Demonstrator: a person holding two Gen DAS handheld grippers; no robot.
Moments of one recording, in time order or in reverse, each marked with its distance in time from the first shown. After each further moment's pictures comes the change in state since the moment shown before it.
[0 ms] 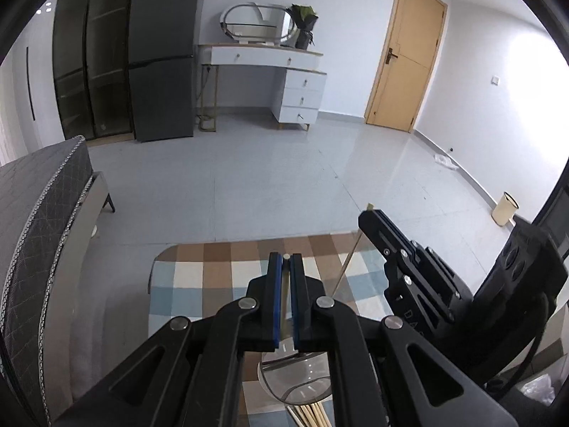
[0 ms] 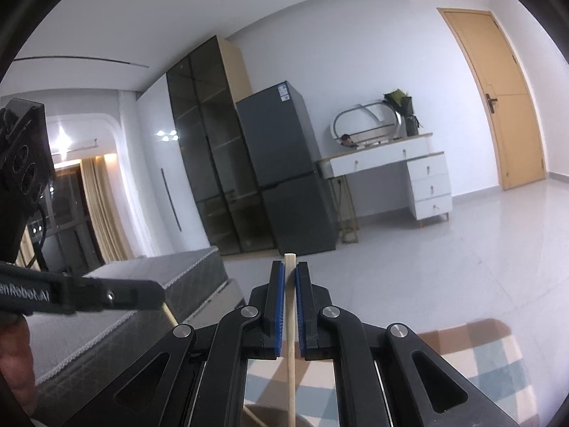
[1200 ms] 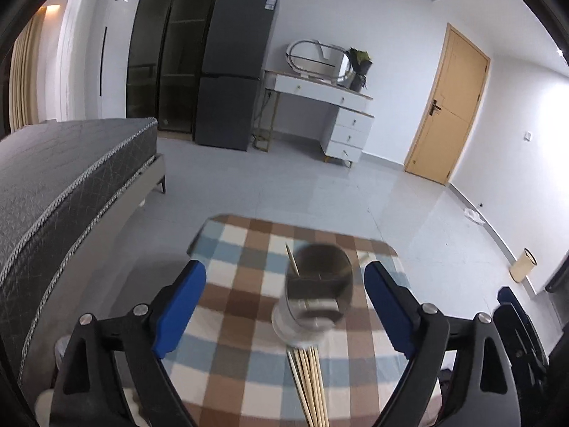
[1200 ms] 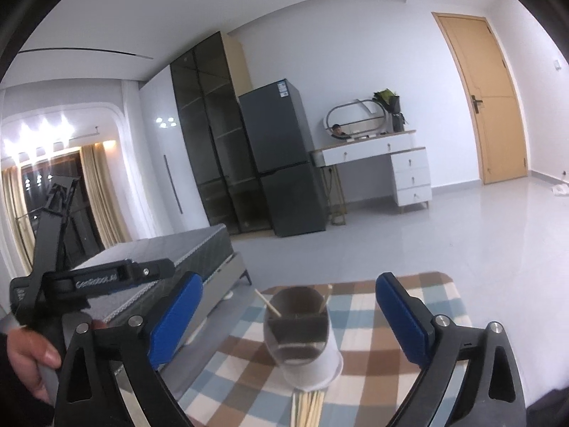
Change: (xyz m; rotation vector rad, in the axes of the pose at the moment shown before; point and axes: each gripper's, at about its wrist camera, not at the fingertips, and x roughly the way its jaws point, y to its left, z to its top) left arm -0.113 -0.011 -0.095 -0.202 -0.163 0.160; right arm -0.198 0.040 0.001 -0.003 0.061 -0.059
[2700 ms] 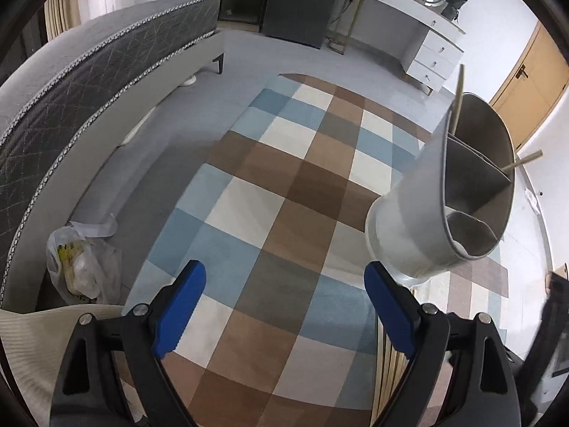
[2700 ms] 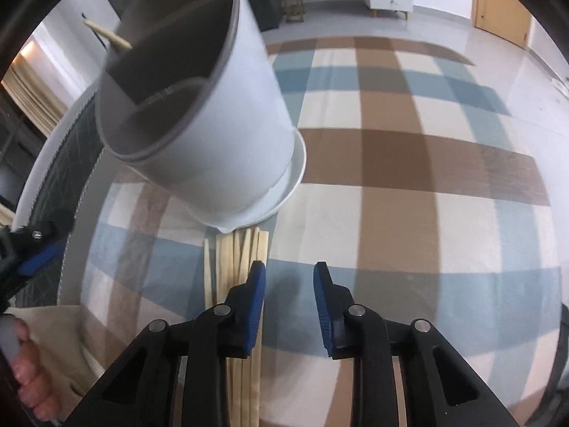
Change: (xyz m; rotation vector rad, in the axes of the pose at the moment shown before) left arm 0.148 0.070 -0.106 -0.204 0.377 0.225; right arm 0.186 -0.058 -0.184 0.090 0.840 -0.161
